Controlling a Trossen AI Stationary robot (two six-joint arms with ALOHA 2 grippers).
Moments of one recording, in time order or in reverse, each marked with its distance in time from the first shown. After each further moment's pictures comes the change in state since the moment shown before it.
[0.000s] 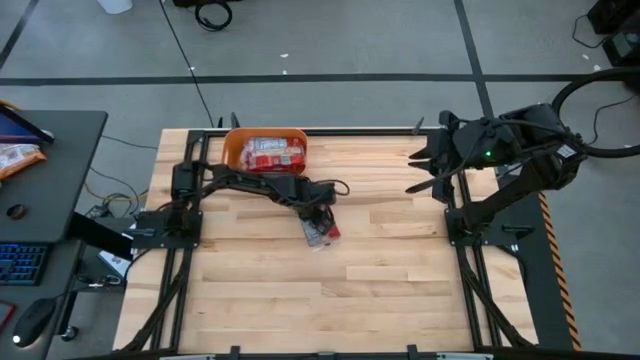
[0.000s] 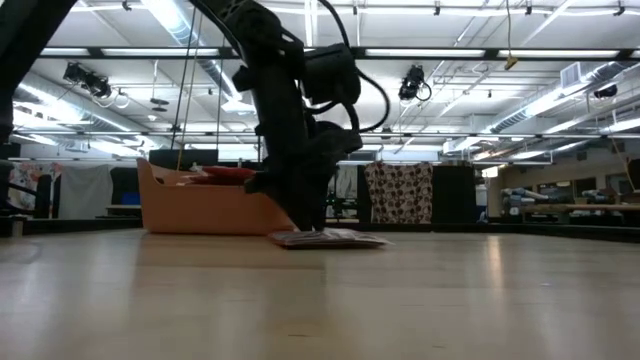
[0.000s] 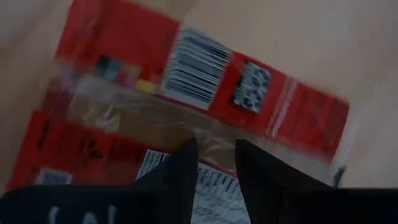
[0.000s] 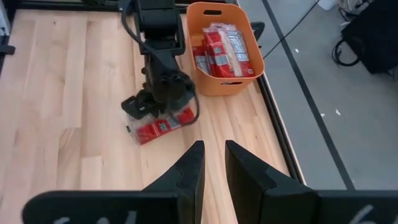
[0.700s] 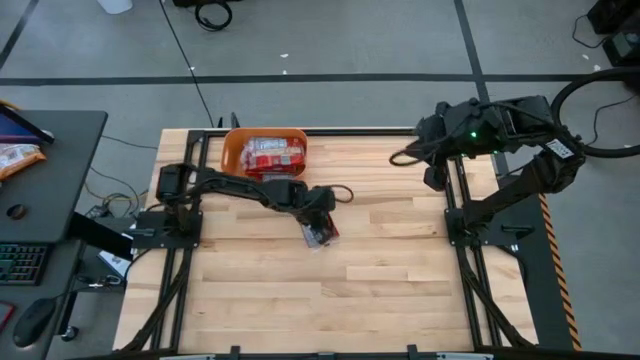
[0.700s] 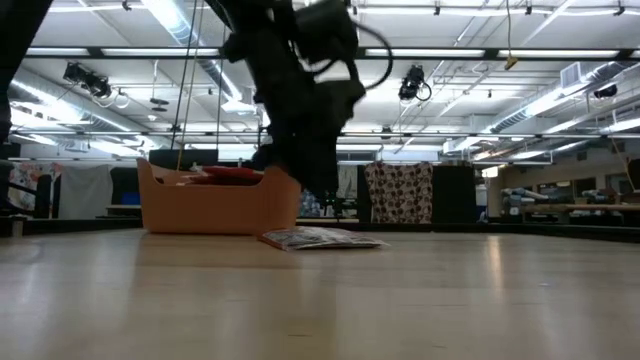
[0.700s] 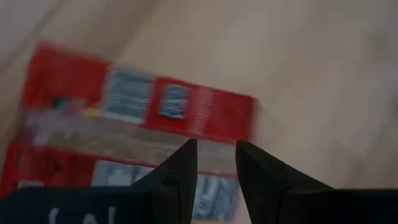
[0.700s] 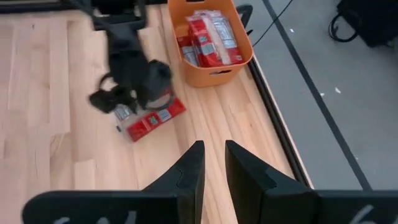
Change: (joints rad) left arm -0.055 -0.109 -0.003 0.034 -0.018 0.057; right arm -0.169 0.010 0.000 0.009 -0.098 -0.026
